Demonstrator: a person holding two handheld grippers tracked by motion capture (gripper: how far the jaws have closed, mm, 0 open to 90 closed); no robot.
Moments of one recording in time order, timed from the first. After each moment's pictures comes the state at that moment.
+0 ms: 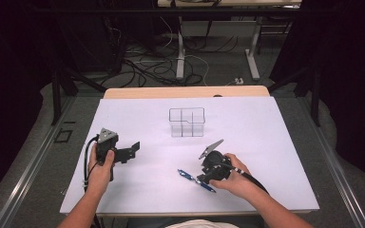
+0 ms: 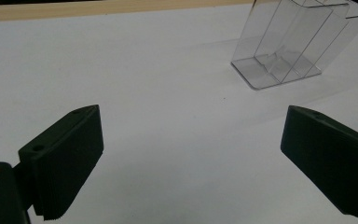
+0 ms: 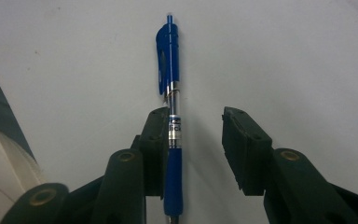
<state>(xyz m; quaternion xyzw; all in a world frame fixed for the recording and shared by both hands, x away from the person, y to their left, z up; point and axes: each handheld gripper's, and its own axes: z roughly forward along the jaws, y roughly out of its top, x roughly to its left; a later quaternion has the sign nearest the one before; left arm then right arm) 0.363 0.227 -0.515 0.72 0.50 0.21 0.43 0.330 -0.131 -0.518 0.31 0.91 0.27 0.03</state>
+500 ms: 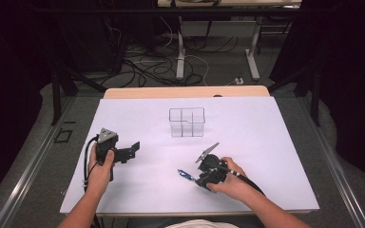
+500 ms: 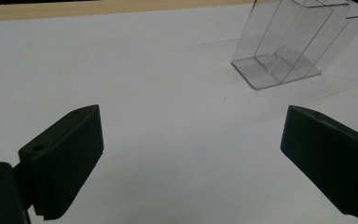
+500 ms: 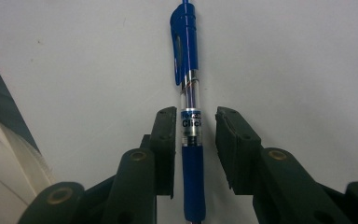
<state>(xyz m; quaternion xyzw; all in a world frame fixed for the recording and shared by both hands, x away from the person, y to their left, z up) 0.363 0.227 -0.515 0.72 0.50 0.21 0.43 0.326 -0.122 -0.530 0.32 0.91 0.25 0.00</state>
